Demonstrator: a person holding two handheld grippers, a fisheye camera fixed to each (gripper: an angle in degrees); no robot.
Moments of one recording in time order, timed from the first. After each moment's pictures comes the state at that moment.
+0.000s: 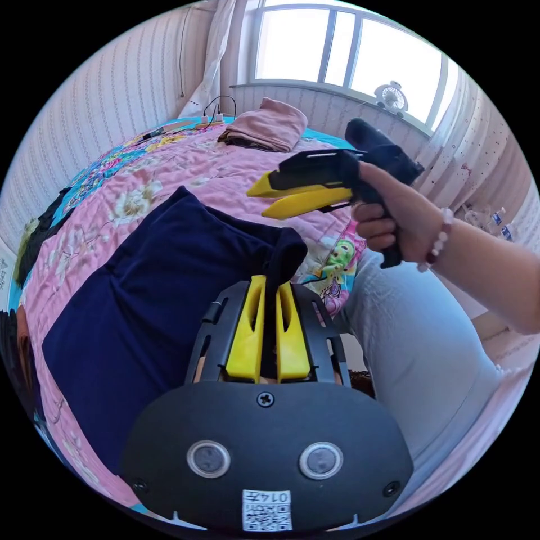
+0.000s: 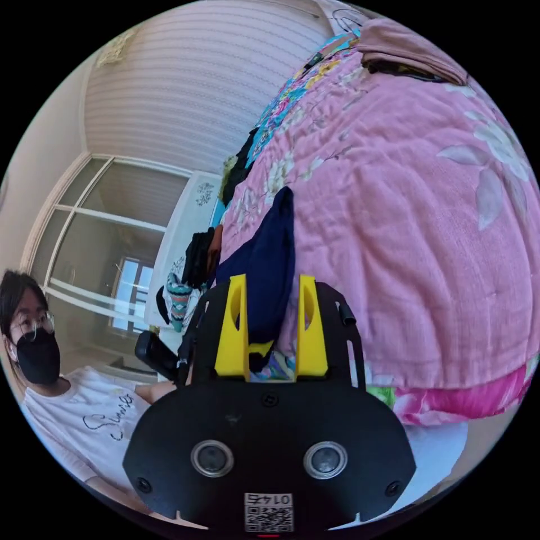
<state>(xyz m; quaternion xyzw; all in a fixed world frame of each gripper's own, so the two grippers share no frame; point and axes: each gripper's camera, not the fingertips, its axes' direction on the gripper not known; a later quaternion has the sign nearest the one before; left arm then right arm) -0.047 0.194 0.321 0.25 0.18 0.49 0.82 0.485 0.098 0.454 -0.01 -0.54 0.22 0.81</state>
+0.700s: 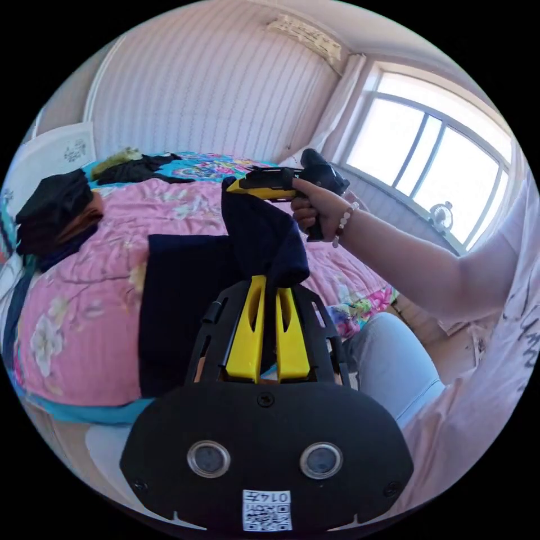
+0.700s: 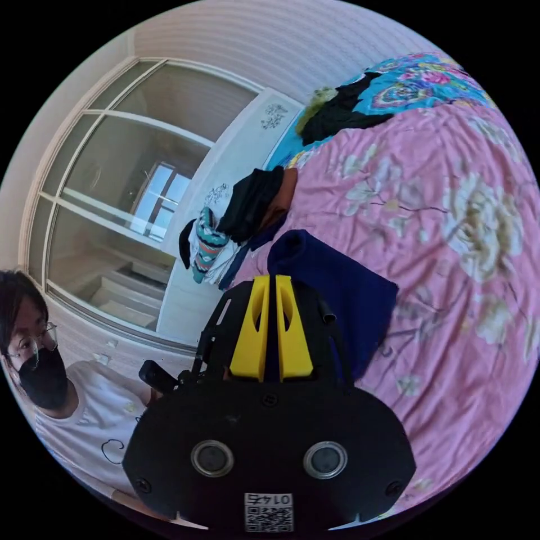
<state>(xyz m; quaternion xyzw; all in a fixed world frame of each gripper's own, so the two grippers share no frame) -0.331 0.178 0.249 0.35 0.23 0.19 0.89 0.162 -0.123 0.369 -0.07 -0.57 -0.10 0.81</state>
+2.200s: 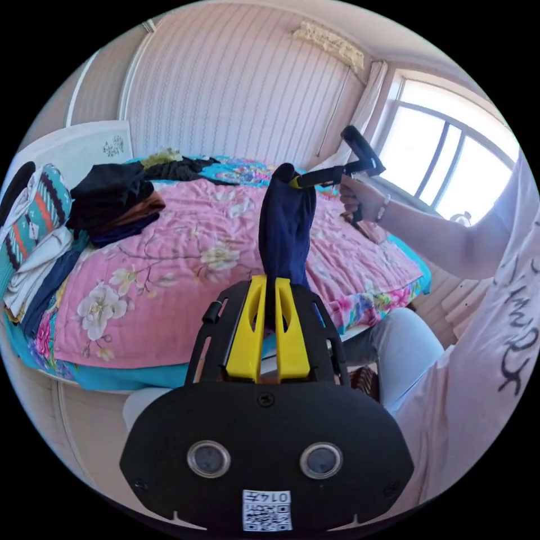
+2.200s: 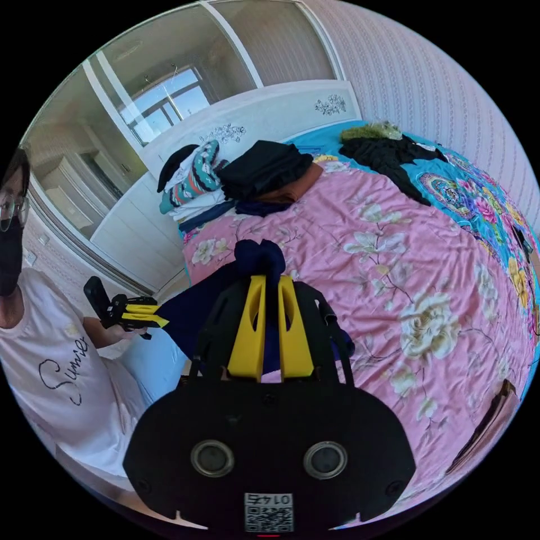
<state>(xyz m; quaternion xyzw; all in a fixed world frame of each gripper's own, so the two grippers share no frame) -0.461 0.173 0.194 0.40 0.25 0.17 0.86 0.042 -0.171 0.216 0.03 -0.42 -0.32 0.85</state>
